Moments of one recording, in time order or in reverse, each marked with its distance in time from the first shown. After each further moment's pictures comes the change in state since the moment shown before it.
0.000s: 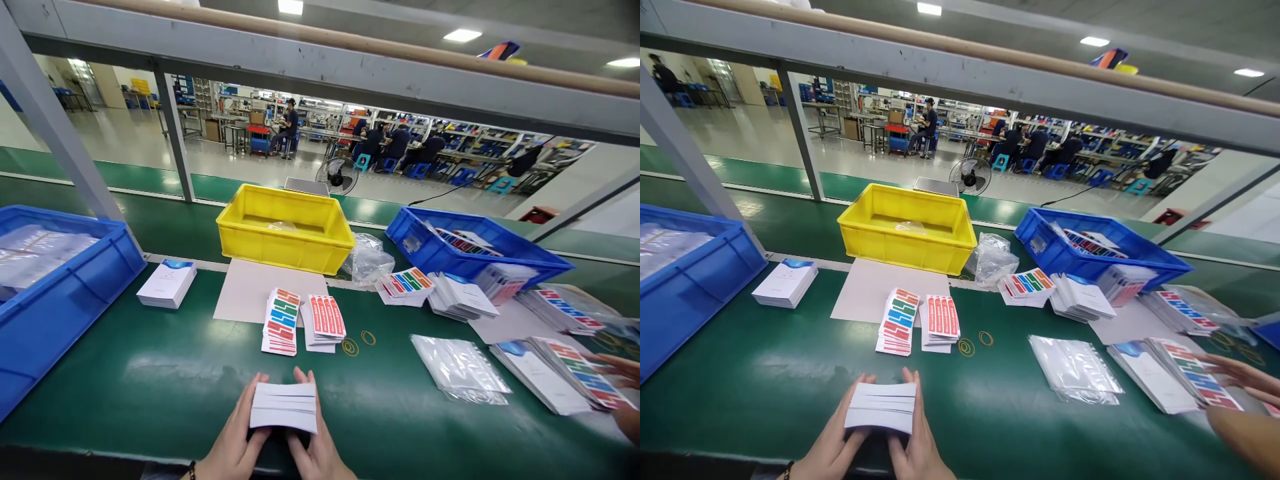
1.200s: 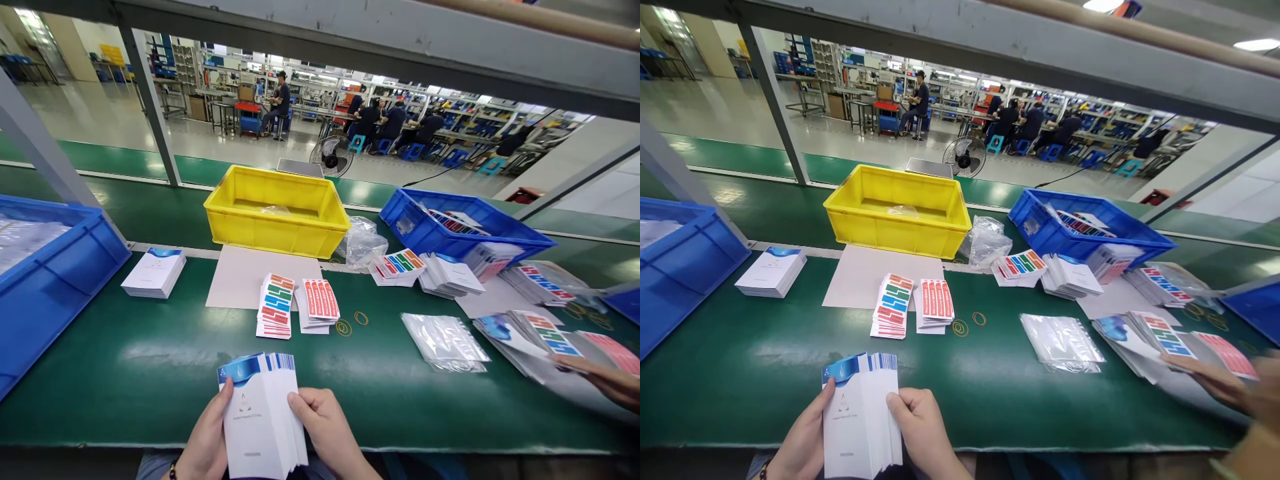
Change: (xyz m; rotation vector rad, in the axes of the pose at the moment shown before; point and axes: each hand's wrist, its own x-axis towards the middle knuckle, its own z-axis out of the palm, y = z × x) left_hand 0.005 0.041 0.007 -1.149 0.216 -0.800; right_hand 0.028 -0.054 -0.016 0.356 -0.052 0.606
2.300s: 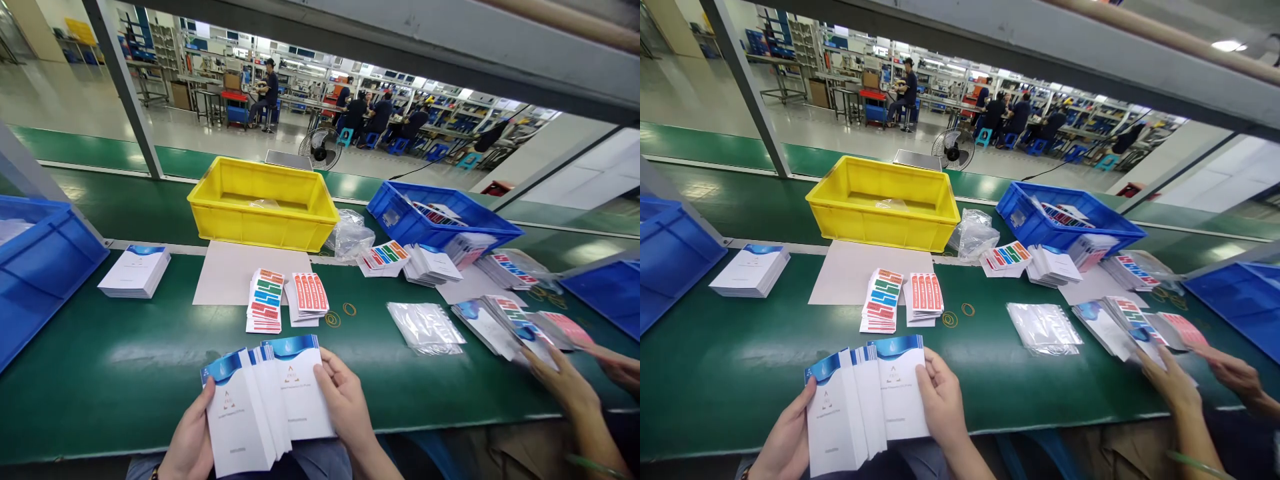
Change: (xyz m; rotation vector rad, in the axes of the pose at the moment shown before) left_hand 0.001 -0.001 -0.010 0.088 0.077 0.112; right_hand 0.001 -0.001 -0.037 0.121 0.264 -0.115
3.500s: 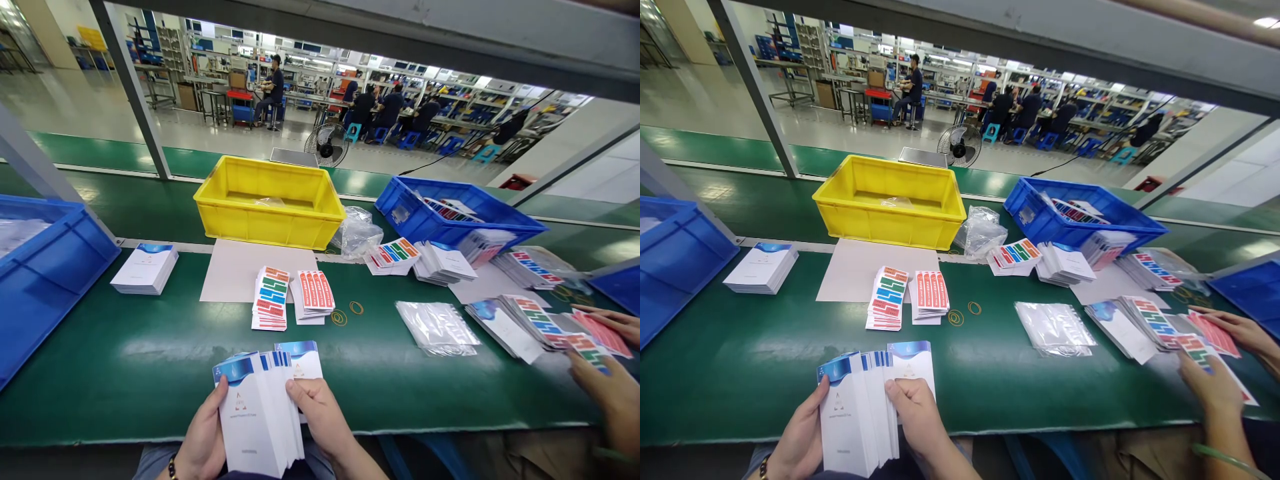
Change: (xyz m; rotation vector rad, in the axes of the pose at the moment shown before) left_hand -0.001 0.000 0.010 -0.143 -0.088 -0.151; right_hand -0.009 0.010 0.037 0.055 -0.276 0.133
